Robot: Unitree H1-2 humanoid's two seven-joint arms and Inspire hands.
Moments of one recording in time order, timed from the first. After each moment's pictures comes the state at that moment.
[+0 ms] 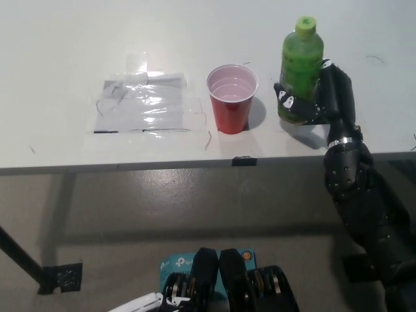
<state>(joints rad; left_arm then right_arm) -0.01 0.48 -0.33 -0.34 -0.09 0.44 -0.57 -0.85 -0.14 0.14 0.92 -0.55 -0.35 -0.47</state>
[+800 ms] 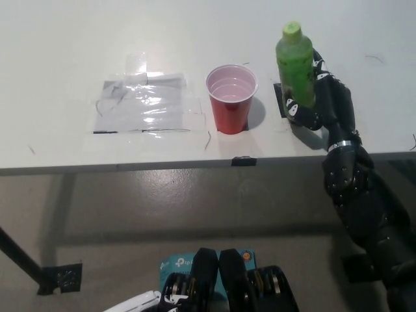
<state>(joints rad) -0.01 0.48 -0.32 -0.34 -0.09 0.44 -0.57 -0.84 -0.14 0.18 0.94 -0.52 -0.21 -0.44</state>
